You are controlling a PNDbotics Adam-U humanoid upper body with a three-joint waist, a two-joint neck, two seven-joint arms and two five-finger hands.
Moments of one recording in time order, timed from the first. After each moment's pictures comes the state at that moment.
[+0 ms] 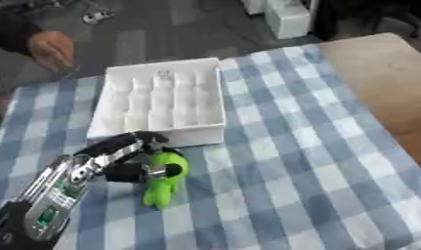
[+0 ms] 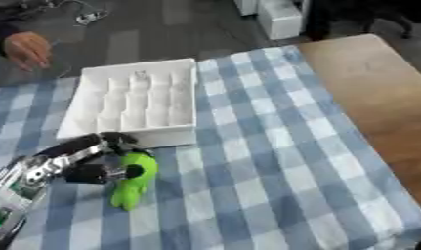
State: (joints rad) left arm -0.44 0.45 -0.38 -1.48 -0.61 0.03 -0.47; right arm -0.10 -0.60 -0.17 -1.99 -0.41 -0.91 -0.16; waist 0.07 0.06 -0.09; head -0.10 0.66
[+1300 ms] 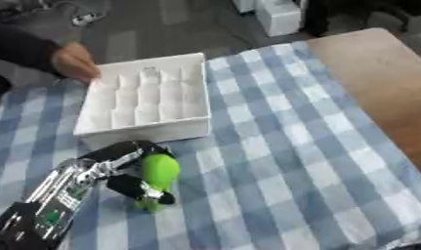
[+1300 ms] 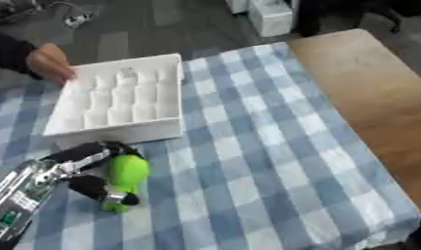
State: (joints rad) left arm -0.46 0.43 -0.38 -1.39 -0.71 0.00 -0.50; right arm -0.14 -0.61 -0.18 -1.99 -0.52 -0.91 -0.15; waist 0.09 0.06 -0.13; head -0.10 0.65
